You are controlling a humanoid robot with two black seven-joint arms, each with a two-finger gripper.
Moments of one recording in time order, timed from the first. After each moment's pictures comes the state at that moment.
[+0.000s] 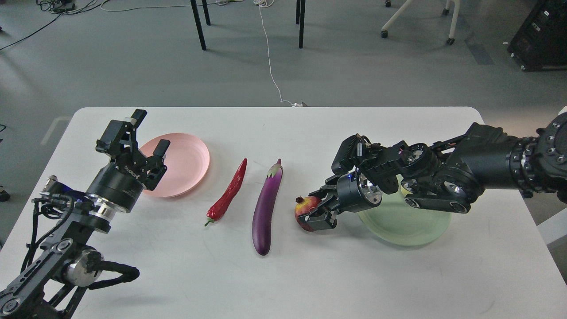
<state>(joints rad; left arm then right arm) -0.02 0.32 -1.27 -1.42 0.82 -0.18 -0.35 1.44 -0.15 -0.82 1.04 -1.22 -0.08 0.49</state>
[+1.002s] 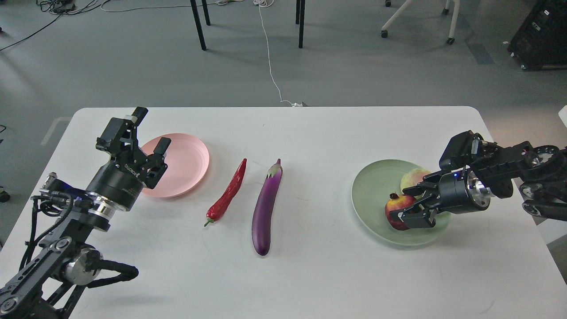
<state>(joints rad) -0.03 0.33 -1.27 -1.43 0.82 -0.18 -0.34 1.47 -0.65 -0.86 1.25 -1.43 -0.08 0.49</state>
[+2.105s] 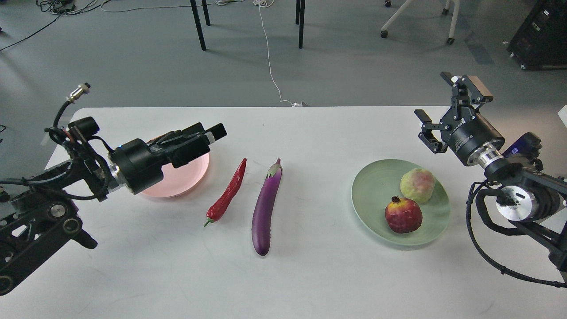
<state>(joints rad) -0.41 0.69 -0.88 -1.58 1.69 -0.24 -0.31 0.67 -0.70 0.39 1.18 0.03 0.09 0.49</state>
